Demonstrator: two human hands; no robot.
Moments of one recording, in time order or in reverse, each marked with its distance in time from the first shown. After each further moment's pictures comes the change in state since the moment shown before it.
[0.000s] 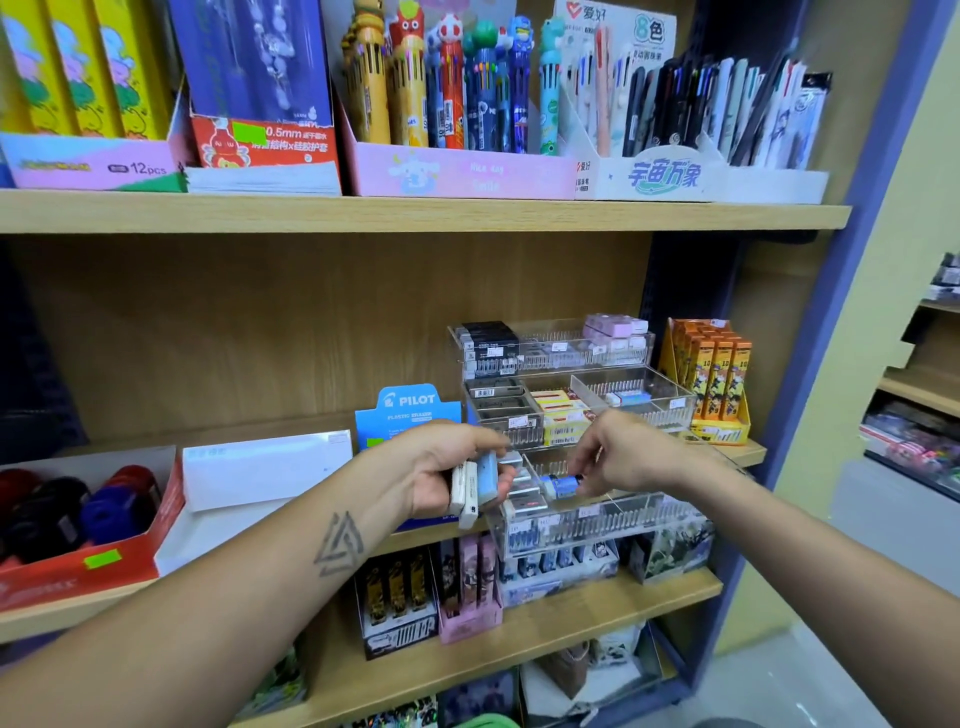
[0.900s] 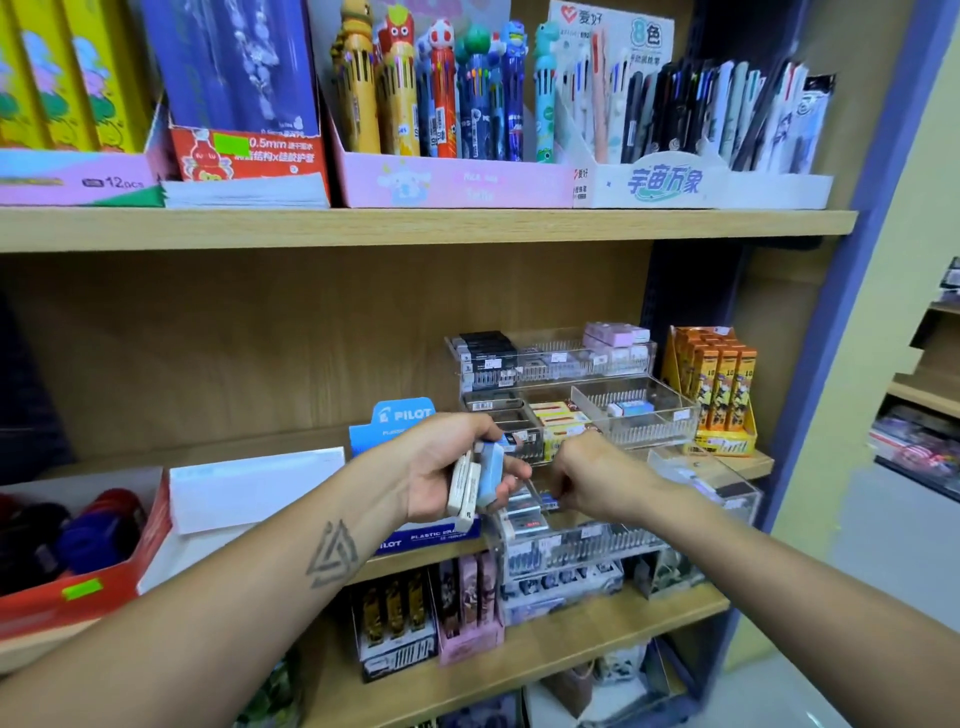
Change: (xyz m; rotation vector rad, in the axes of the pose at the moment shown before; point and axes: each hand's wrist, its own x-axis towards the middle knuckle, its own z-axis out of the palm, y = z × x) left_hand 0.006 0.014 0.003 0.040 -0.093 0.075; right_hand 0.033 0.001 0.030 -0.331 0.076 -0.192
